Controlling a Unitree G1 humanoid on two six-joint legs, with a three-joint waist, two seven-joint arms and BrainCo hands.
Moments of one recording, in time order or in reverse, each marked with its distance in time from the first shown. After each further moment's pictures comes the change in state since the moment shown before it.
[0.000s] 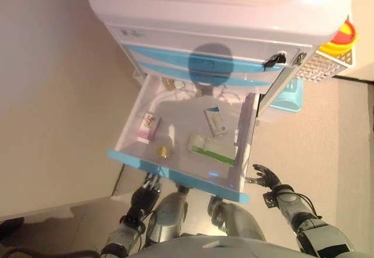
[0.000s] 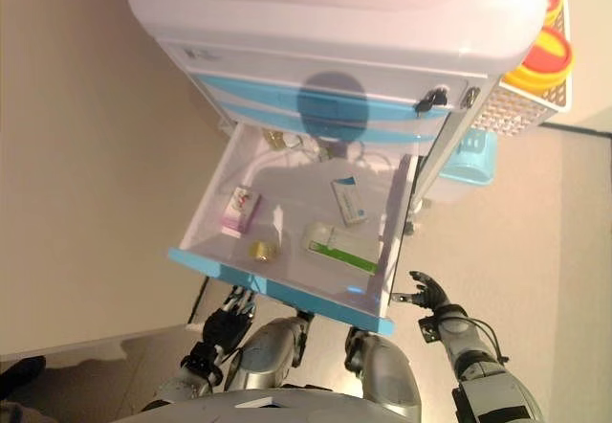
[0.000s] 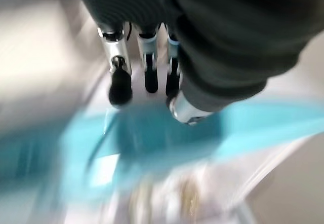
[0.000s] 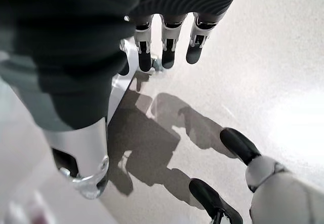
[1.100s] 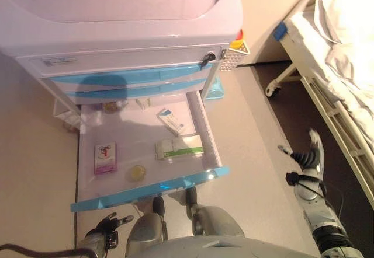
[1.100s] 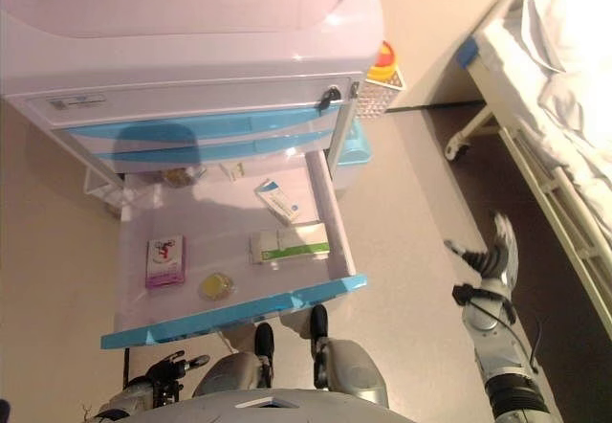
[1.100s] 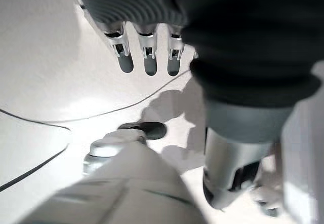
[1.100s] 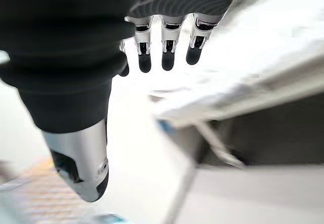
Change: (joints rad) left arm -0.041 0.159 -0.213 0.136 0.788 -0.021 0.458; right arm 0.242 -0.116 -0.148 -1.030 -0.277 0.028 -0.604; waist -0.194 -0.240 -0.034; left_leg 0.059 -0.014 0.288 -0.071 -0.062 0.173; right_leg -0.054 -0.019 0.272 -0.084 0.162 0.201
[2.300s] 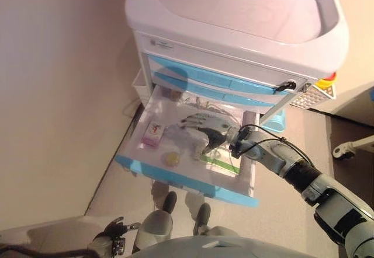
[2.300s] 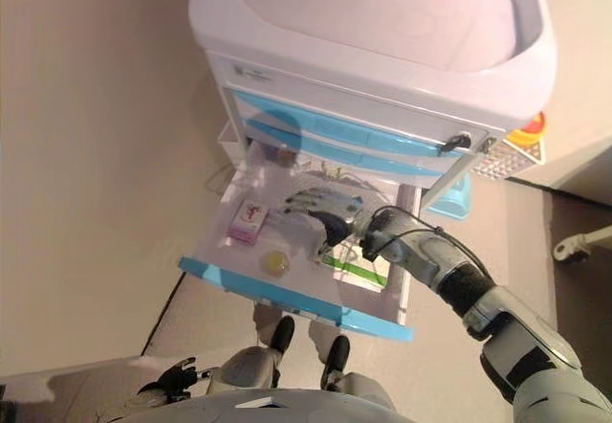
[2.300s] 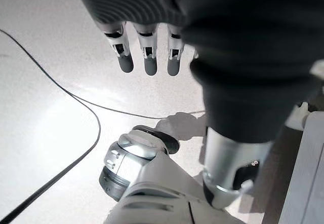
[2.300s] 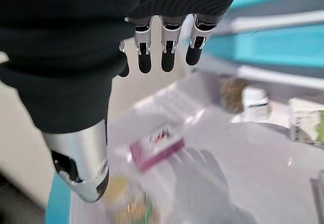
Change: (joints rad) left arm 0.013 -0.032 -0.080 -0.046 0.040 -0.007 0.050; right arm -0.605 -0.082 0.791 0.117 -0.444 -0.164 0.555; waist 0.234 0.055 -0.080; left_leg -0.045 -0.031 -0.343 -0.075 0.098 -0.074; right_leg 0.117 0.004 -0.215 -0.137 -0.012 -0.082
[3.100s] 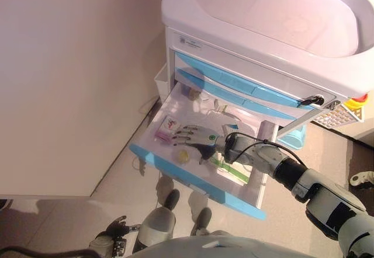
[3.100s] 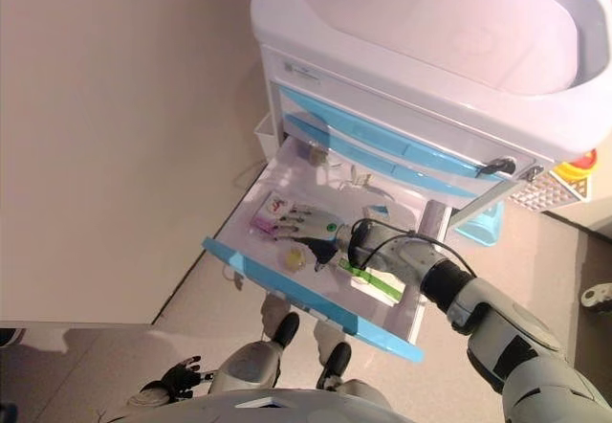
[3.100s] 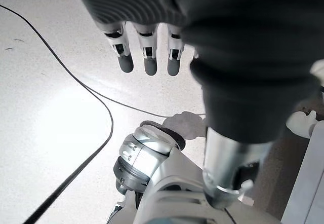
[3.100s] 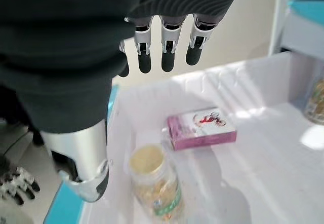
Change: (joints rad) left arm 0.008 0.001 -0.008 -0.018 0.079 -0.008 -0.023; right arm -0.052 0.055 0.116 0.071 -0.183 -0.040 -0.077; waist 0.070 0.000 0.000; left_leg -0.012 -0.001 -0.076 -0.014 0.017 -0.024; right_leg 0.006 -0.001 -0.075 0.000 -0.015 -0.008
